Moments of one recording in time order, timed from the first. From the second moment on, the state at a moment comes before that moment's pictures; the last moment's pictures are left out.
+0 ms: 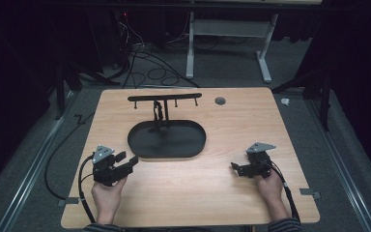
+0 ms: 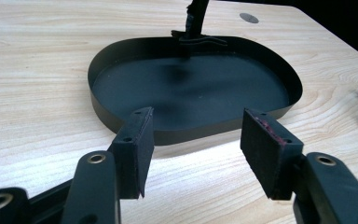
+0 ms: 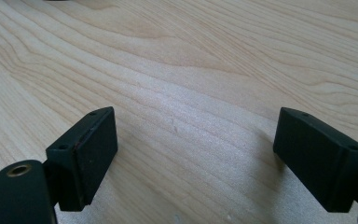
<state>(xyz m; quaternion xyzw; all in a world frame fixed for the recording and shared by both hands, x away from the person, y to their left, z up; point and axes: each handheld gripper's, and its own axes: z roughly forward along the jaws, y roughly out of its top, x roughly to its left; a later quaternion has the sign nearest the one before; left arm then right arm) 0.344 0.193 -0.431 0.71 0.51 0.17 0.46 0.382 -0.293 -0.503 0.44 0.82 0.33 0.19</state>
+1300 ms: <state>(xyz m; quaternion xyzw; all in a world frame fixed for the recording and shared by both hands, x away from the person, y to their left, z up) 0.339 0.196 -0.451 0.71 0.53 0.16 0.44 0.382 -0.293 -0.503 0.44 0.82 0.33 0.19</state>
